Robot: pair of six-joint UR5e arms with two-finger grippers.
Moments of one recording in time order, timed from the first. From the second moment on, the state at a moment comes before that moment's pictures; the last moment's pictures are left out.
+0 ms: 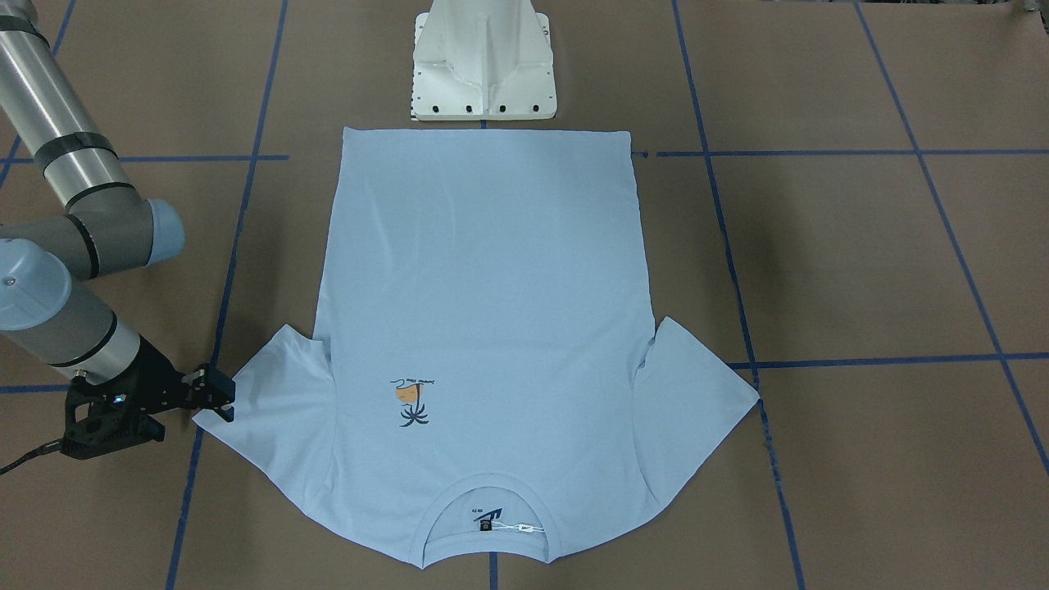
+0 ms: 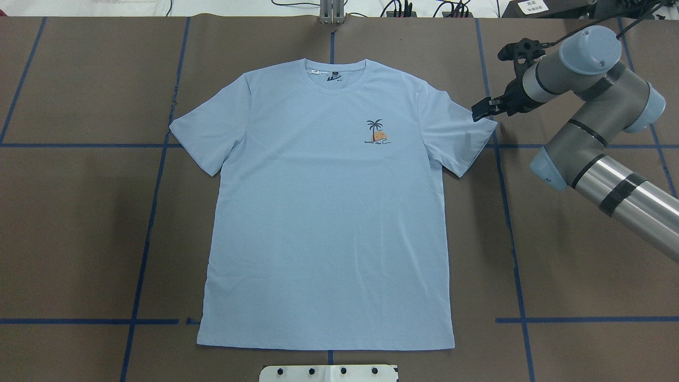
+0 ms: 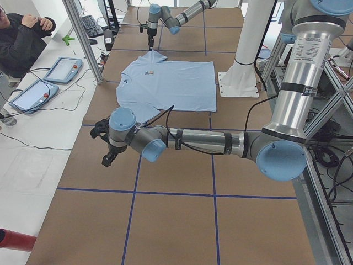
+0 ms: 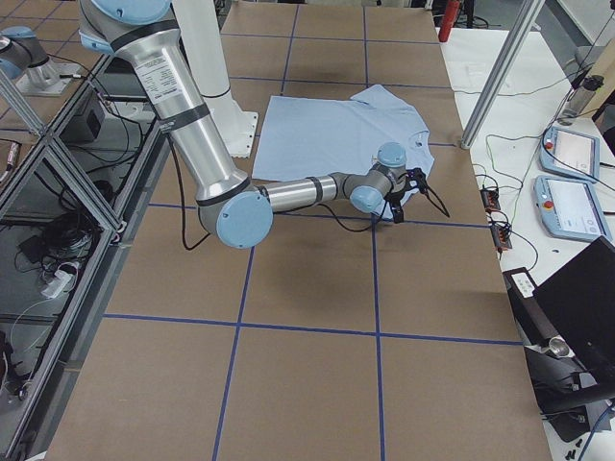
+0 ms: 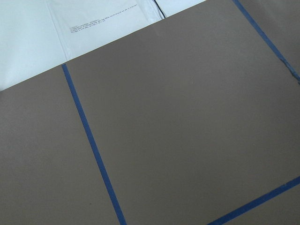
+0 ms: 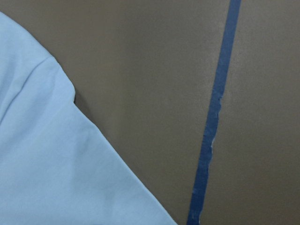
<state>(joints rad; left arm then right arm) -1.47 -1.77 -1.41 -2.15 -2.32 -0.06 0.94 -1.09 1.21 -0.89 2.09 0.74</state>
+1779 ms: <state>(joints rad) -1.47 -1.77 -1.41 -2.15 -2.39 -0.05 0.87 -1.05 1.31 -0.89 2.06 0.82</state>
